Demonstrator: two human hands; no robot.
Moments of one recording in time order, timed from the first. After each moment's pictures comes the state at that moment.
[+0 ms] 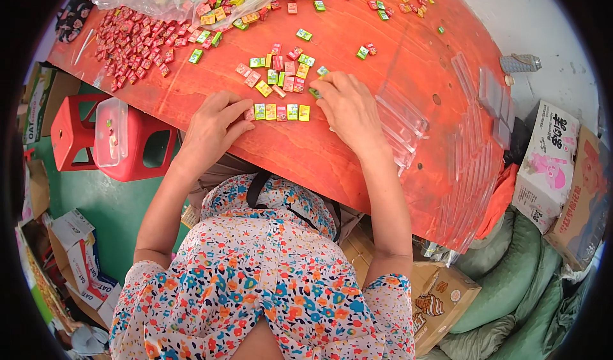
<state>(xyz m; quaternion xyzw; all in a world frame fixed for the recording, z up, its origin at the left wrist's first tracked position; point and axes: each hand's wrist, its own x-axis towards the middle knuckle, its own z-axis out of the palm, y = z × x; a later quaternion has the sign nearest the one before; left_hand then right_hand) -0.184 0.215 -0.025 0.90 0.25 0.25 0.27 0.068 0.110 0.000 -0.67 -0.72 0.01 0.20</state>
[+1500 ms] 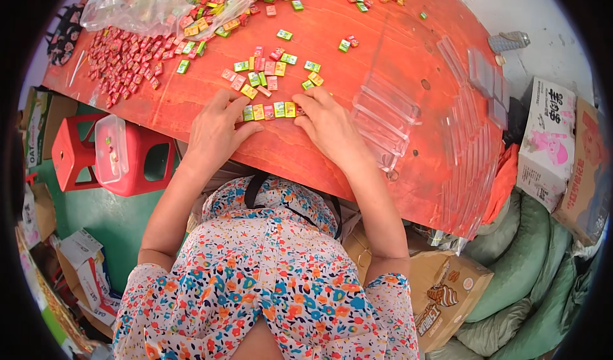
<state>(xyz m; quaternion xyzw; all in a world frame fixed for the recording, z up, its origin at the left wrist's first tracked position) -0.160 0.203 -0.018 0.91 0.30 0.20 0.21 0.043 0.083 -0.004 -0.71 -0.64 0.14 0.28</state>
